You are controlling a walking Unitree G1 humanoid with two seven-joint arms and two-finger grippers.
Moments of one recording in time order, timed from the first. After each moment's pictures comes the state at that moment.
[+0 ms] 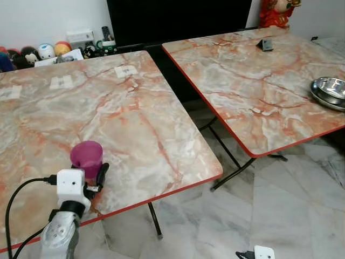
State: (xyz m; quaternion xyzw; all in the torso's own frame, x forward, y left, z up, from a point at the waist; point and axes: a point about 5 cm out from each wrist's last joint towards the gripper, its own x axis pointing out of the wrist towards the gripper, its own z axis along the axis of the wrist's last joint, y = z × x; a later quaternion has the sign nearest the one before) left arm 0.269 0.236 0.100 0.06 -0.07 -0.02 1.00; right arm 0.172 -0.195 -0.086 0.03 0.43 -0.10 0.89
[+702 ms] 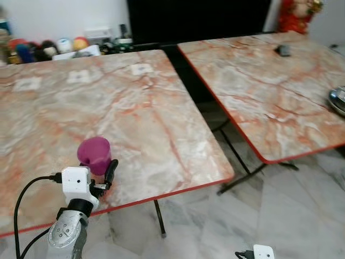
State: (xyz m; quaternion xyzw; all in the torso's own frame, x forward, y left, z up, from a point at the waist) left arm 0.272 0.219 0.111 0.02 -0.08 -0.01 1.00; right arm 0.173 -0.195 -0.086 0.01 0.43 -0.09 0.90
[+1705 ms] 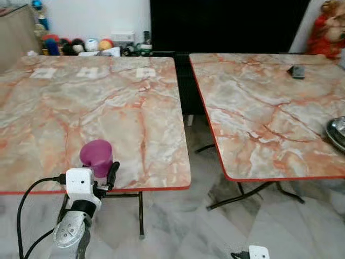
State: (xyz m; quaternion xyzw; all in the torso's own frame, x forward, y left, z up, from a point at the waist) left arm 0.275 0.212 0.105 0.02 -0.06 -0.01 1.00; right arm 0.175 -0.192 -0.085 0.01 0.43 -0.08 0.90
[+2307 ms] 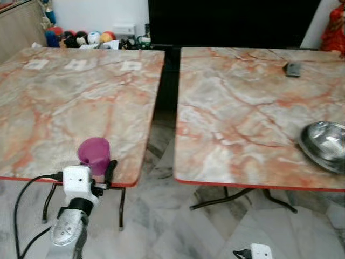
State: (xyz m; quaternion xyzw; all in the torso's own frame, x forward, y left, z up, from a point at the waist) left arm 0.277 0.212 0.114 0.04 -0.07 -0.03 1.00; right arm 0.179 -0.202 -0.082 0.01 0.42 -0.10 0.90
